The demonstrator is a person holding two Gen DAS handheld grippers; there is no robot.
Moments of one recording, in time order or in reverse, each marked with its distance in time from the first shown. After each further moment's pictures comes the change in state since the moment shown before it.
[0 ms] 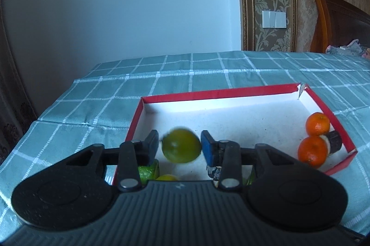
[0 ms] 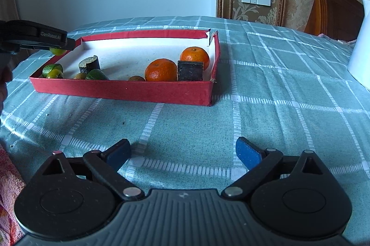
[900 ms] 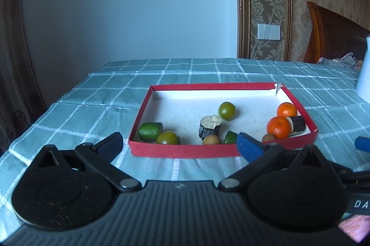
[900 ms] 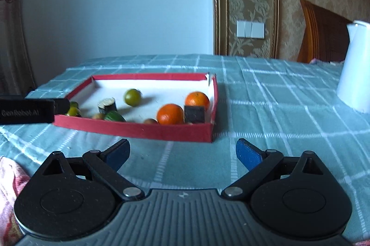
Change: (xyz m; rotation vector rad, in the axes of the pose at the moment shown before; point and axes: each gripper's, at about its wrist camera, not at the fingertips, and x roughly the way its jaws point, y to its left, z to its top) left arm -0.100 0.004 -0.039 -0.067 -0.048 -0.012; right arm -0.055 0.013 0.012 0.014 -0.188 -0.004
